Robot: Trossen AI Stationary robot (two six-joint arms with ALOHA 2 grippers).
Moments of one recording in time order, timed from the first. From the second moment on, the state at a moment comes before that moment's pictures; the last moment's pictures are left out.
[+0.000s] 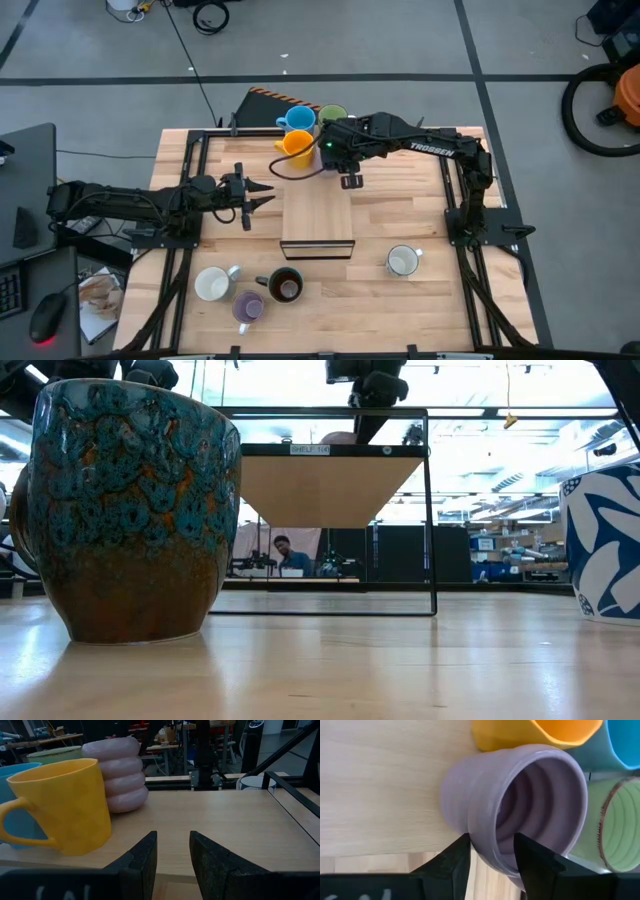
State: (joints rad) left arm 0.09 0.78 0.29 0.38 -0.14 0.09; right arm -0.19 1.89 2.04 -1.31 0.29 -0.36
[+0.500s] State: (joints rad) left arm 0.09 0.78 0.29 0.38 -0.14 0.09; right arm -0.18 1.89 2.04 -1.29 0.32 -0.29
